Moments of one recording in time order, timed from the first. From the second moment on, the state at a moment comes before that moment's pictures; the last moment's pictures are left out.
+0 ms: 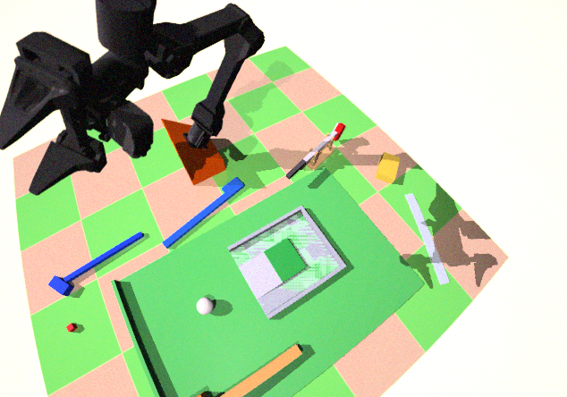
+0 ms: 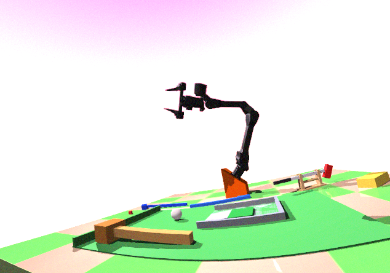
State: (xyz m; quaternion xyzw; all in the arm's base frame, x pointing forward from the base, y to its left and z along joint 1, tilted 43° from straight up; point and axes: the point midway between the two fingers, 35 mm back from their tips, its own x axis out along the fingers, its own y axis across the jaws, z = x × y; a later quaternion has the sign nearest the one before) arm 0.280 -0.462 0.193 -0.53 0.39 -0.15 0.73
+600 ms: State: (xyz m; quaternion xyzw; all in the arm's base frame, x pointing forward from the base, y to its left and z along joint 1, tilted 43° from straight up) arm 0.380 -0.189 0.151 -0.48 0.27 0.24 0.80
